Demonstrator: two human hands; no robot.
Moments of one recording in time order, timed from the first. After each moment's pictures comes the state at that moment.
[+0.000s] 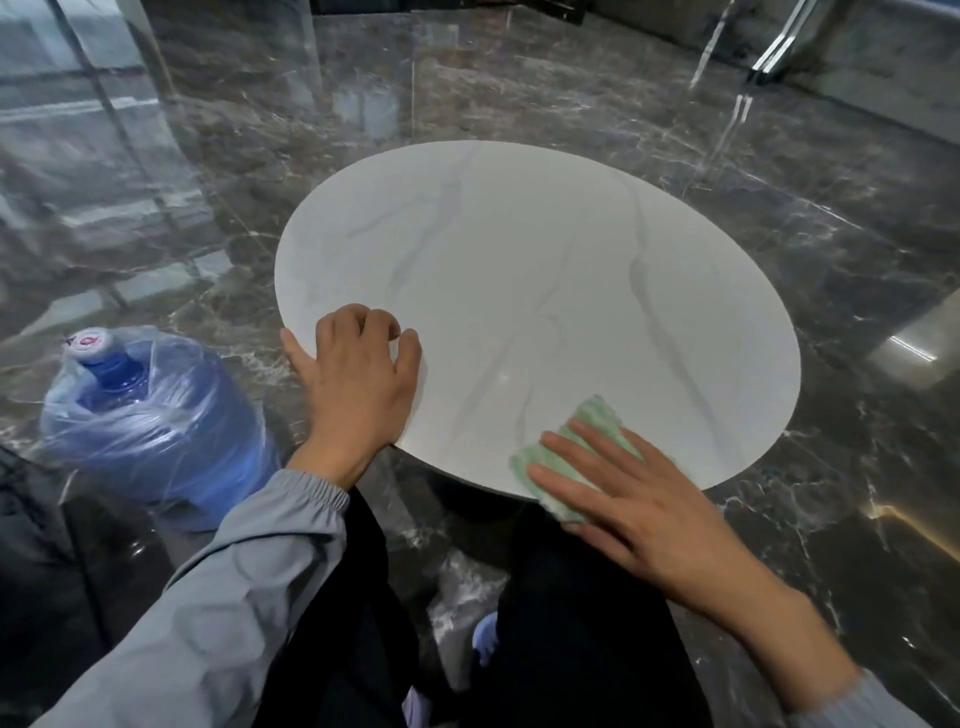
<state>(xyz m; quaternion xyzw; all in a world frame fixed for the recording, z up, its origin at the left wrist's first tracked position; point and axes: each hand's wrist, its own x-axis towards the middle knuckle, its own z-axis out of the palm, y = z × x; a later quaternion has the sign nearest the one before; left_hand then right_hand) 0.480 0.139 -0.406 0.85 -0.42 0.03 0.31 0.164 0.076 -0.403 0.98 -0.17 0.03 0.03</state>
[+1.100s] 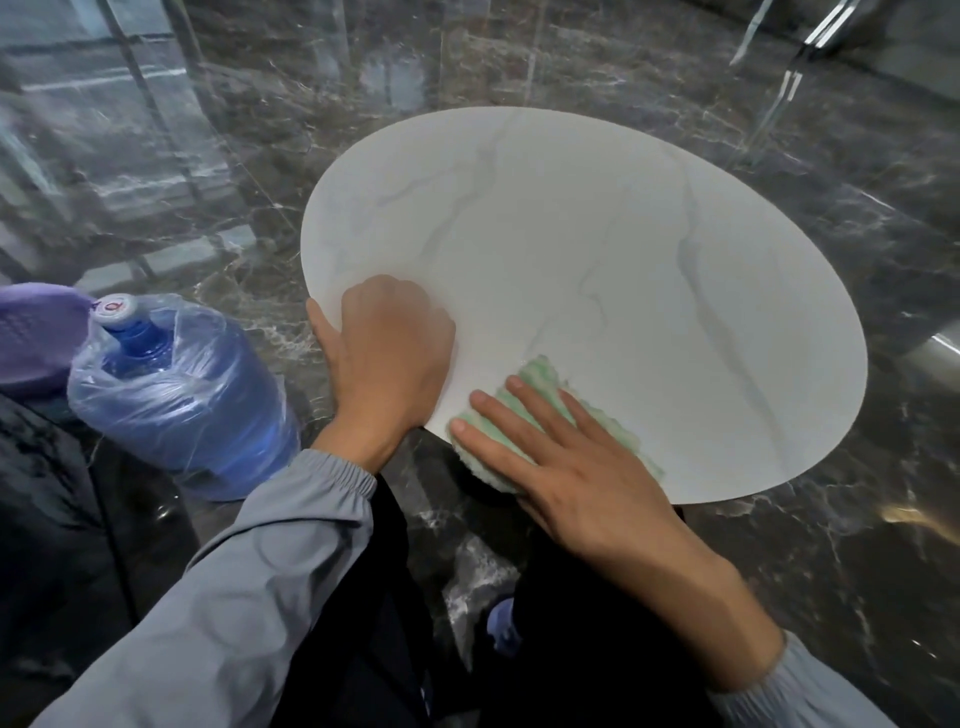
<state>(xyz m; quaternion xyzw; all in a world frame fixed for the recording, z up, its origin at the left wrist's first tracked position) 0.480 0.139 -0.410 0.85 -0.41 0.04 0.31 0.253 0.103 -0.408 0.99 -0.15 0.05 0.02</state>
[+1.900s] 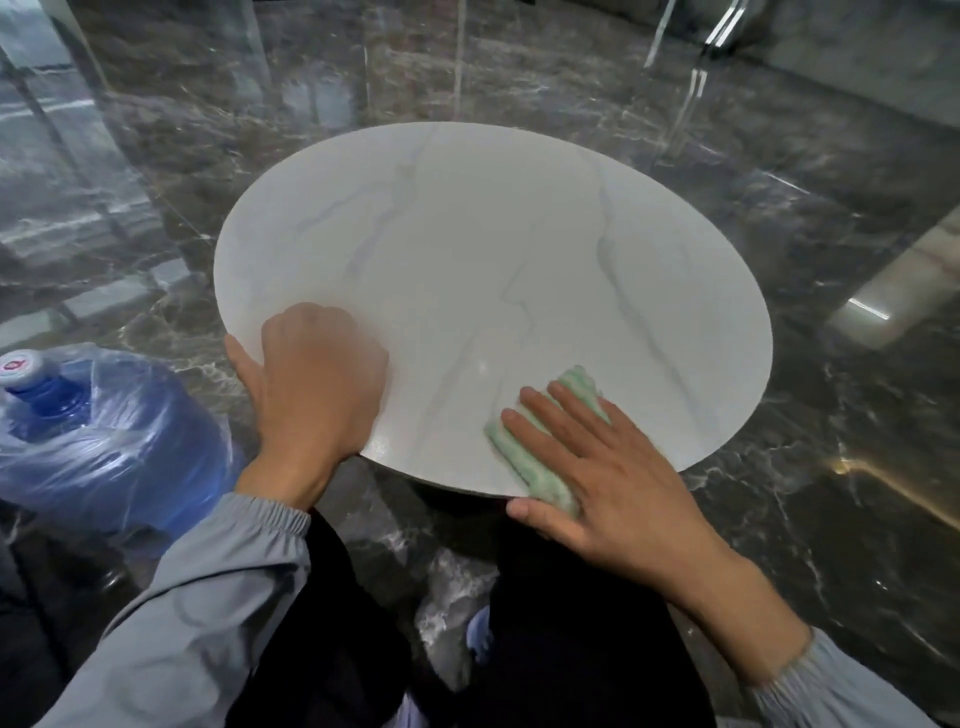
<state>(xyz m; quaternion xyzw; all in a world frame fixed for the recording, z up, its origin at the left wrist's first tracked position) 0.479 0.139 -0.410 0.86 -0.43 0.04 0.28 0.188 0.086 -0.395 0.95 -0.31 0.01 -0.01</state>
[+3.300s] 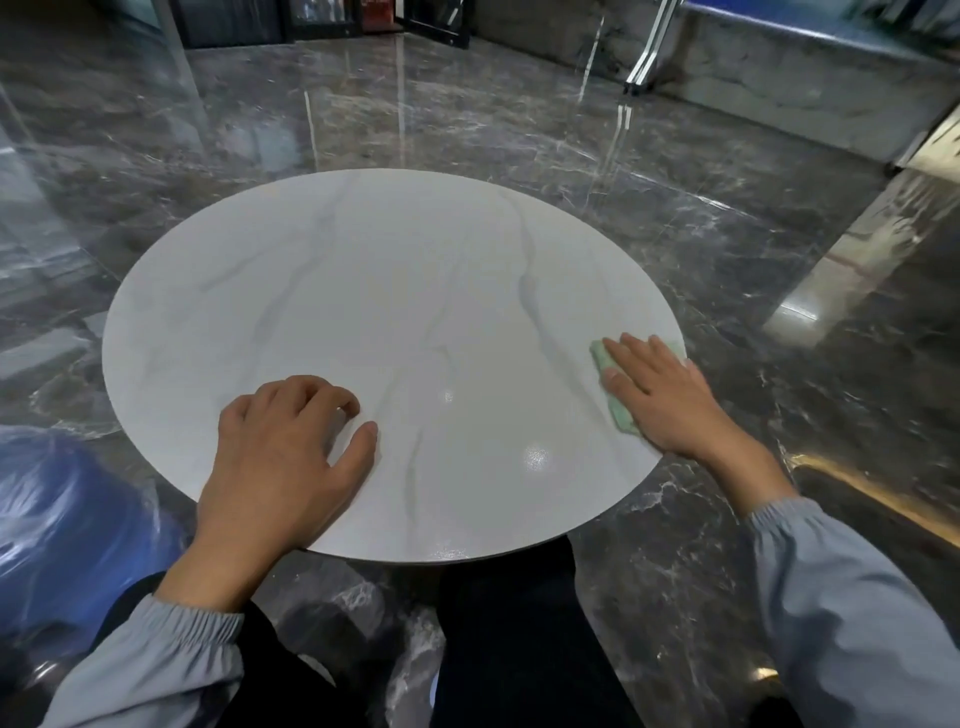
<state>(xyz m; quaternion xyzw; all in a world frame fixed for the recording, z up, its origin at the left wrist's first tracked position) 0.450 0.127 -0.408 0.77 -0.59 0.05 0.23 0.098 -0.088 -0.390 0.82 -0.56 0.00 -0.11</state>
